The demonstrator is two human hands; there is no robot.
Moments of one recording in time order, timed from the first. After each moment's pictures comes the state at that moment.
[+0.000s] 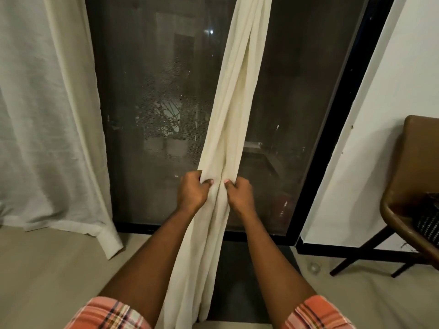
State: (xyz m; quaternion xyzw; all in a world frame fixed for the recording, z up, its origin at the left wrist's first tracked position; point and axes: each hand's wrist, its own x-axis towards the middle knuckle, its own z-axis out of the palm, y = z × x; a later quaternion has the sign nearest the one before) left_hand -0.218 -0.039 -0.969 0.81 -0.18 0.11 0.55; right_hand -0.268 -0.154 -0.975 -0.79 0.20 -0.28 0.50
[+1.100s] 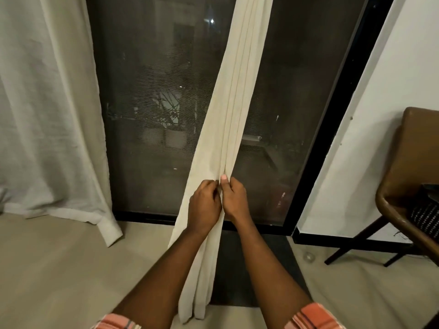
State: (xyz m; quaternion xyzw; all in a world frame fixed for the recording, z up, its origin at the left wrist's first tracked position) left_hand -0.265 -0.053 -1.028 0.79 -0.28 0.21 0.50; right_hand -0.294 -0.132 -1.006 -0.79 0.14 -0.30 0.52
